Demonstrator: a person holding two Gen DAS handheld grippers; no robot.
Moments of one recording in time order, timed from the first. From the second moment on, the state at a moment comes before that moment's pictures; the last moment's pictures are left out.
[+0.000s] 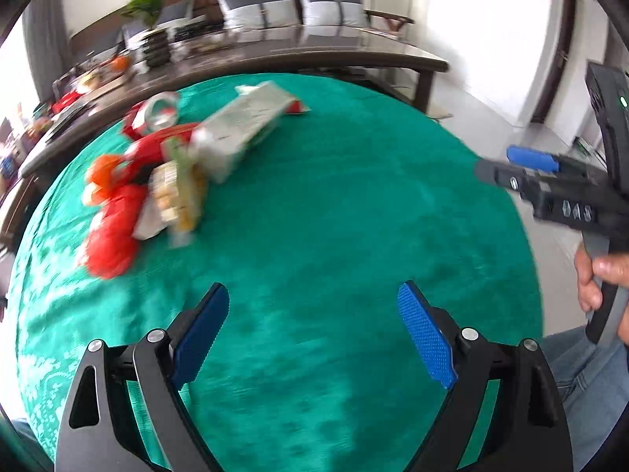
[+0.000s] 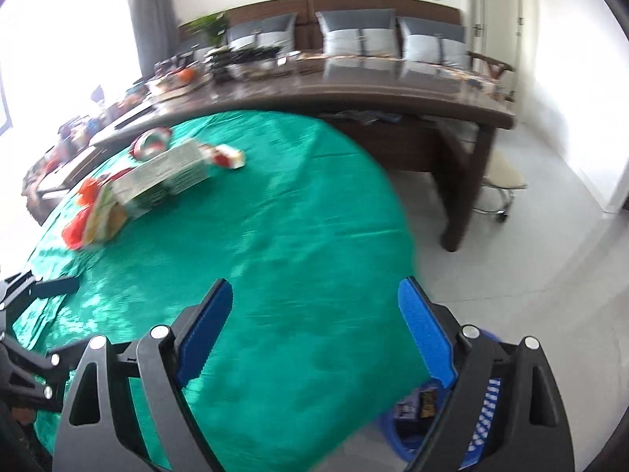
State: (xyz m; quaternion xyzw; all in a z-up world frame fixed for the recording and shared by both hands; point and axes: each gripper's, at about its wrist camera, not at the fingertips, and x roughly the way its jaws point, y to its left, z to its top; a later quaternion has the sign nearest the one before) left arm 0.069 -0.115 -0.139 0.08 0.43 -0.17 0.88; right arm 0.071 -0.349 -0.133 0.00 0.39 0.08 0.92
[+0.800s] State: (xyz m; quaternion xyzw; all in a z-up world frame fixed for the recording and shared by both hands) left arm 0.162 0.030 -0.151 0.04 0.42 -0.13 0.90; right arm 0.075 -0.253 -0.169 -0.05 0.44 0.12 0.89
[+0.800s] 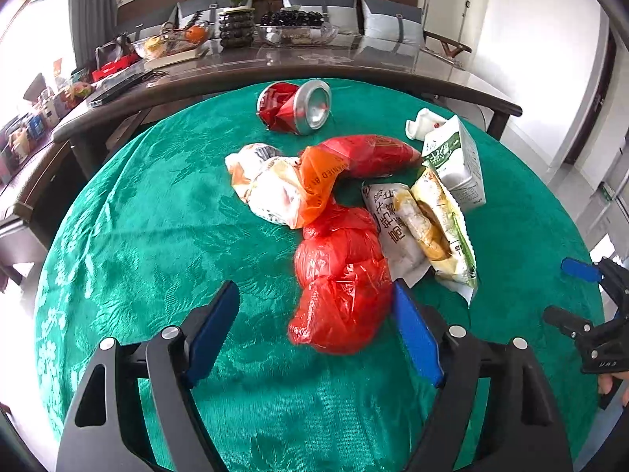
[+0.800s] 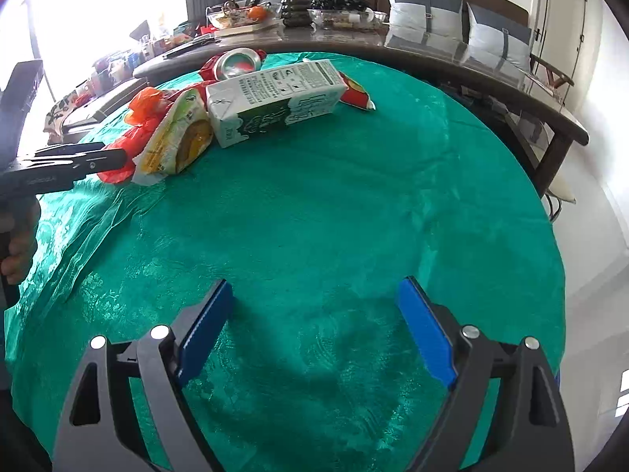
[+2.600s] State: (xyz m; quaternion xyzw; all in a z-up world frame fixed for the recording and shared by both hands) left arm 0.117 -0.036 -0.164 0.02 0.45 -0.18 0.88; right arm 0.081 -0.268 -0.171 -0.02 0.43 0.15 0.89
